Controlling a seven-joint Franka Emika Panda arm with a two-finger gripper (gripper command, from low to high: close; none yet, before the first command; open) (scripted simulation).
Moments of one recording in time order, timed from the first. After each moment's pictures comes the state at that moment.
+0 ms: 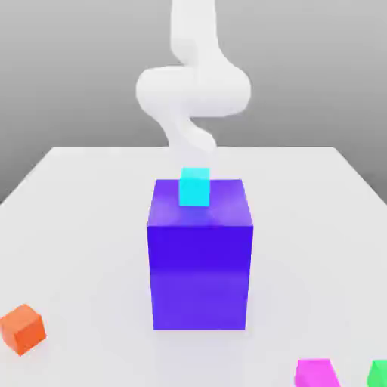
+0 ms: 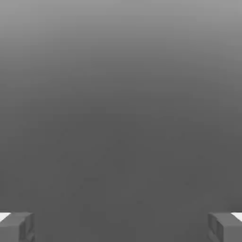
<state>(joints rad) -0.01 -0.71 0.04 -2.30 -0.02 2.32 0.83</state>
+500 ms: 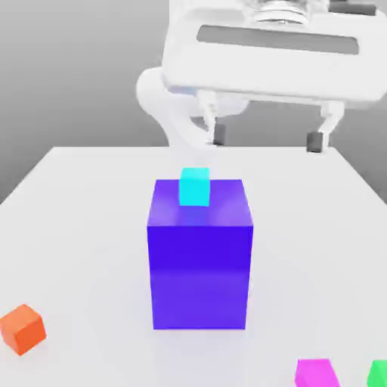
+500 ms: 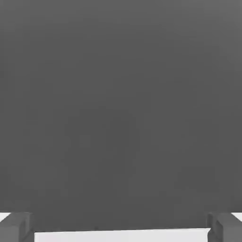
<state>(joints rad) -0.05 -0.16 0.22 -2.28 -0.17 2.47 1.07</state>
